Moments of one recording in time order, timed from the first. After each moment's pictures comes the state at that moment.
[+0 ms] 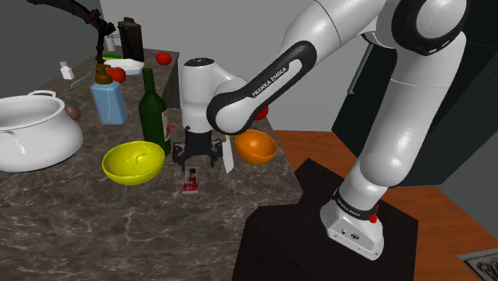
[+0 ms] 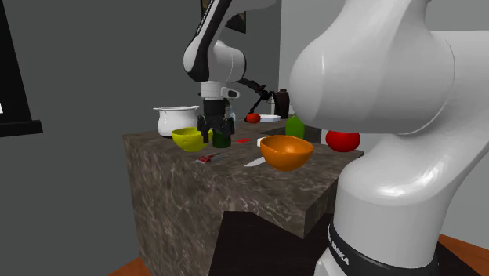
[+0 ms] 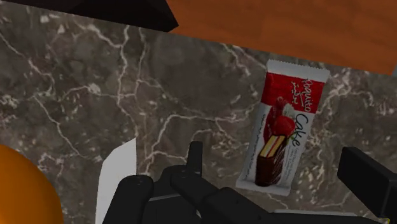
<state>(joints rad) 0.01 0.17 0.60 -2.25 -0.14 2.39 1.23</state>
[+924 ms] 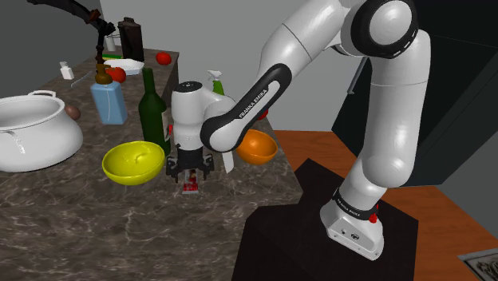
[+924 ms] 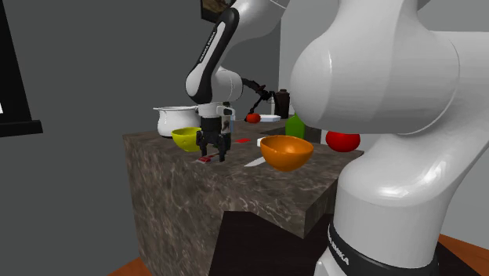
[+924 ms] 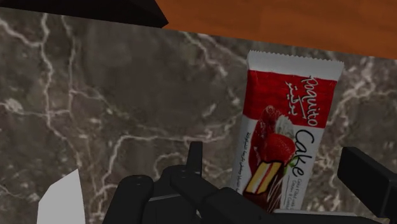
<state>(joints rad) 0.09 0.37 0.52 -2.17 -0.31 2.48 1.41</state>
